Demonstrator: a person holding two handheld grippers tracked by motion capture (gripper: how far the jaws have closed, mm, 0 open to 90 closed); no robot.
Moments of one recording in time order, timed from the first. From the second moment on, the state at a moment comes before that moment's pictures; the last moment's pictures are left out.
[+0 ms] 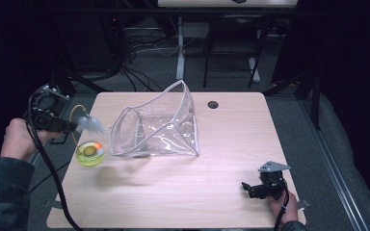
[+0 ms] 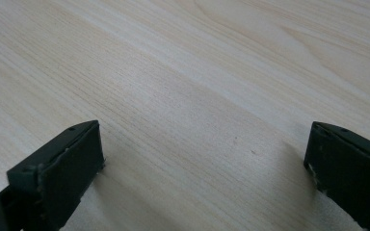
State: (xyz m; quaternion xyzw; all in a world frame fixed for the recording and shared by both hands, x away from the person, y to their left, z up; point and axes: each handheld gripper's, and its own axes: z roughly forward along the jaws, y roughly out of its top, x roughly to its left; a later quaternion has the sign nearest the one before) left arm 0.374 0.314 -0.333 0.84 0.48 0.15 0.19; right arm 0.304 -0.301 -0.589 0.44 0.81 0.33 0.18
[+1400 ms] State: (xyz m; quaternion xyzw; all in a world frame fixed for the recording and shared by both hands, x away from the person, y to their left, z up) left arm 0.383 0.295 -0.254 0.85 0.45 0.19 0.20; right arm 0.303 -0.301 -0.589 0.44 0.81 0.33 0.19
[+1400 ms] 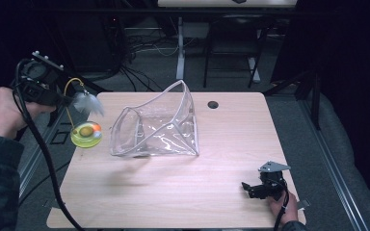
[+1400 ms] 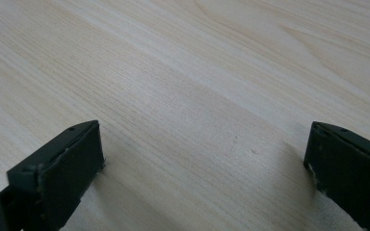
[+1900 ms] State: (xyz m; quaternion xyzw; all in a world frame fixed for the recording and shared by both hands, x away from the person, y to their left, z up) left arm 0.386 0.278 -0.231 0.86 0.43 0.19 0.20; right arm 0.303 -0.300 -0.590 0.44 0.81 0.34 0.19
